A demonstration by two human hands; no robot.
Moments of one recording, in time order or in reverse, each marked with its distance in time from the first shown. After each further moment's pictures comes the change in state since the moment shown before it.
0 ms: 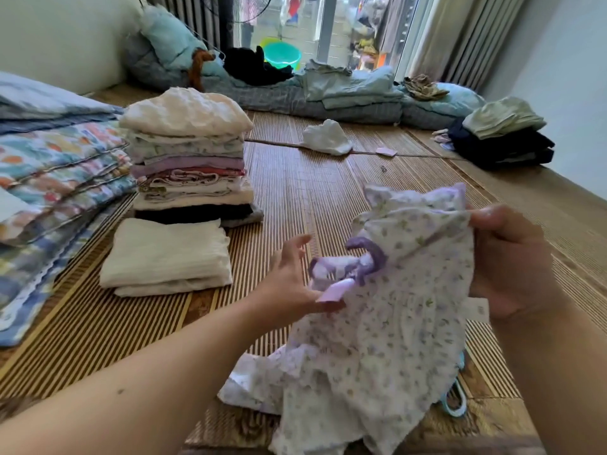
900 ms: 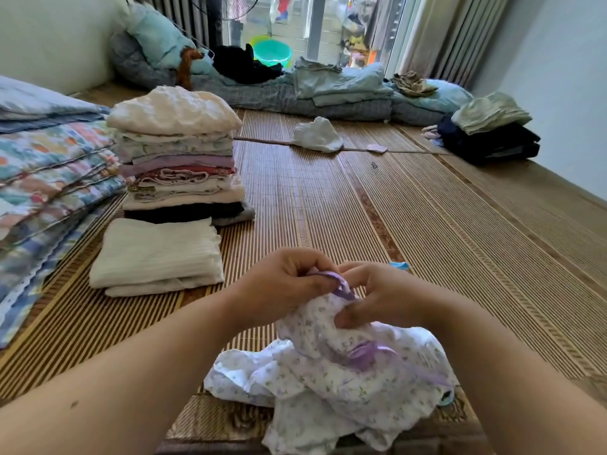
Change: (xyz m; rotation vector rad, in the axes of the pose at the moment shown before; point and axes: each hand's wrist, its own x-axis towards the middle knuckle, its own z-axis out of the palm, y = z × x) left_hand -0.016 0.026 -0.008 -0.222 -0.221 0.270; right_hand 0.027 0.060 -0.031 -1.468 -0.103 0.281
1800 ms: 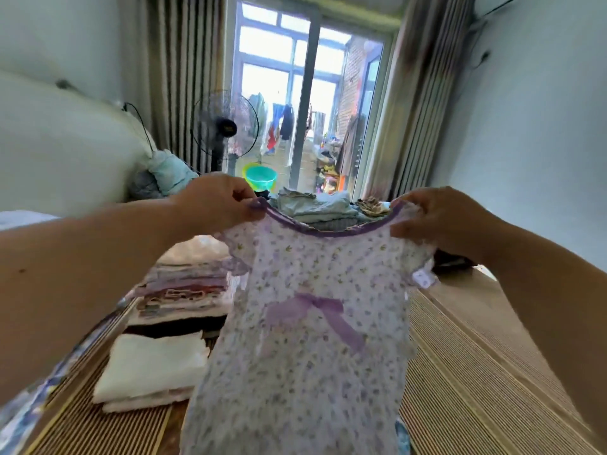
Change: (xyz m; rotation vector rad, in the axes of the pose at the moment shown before) left_hand 0.012 0.232 -0.111 0.965 0.575 0.133; right_hand -0.104 -0.150 -0.198 -0.208 0.741 -0.121
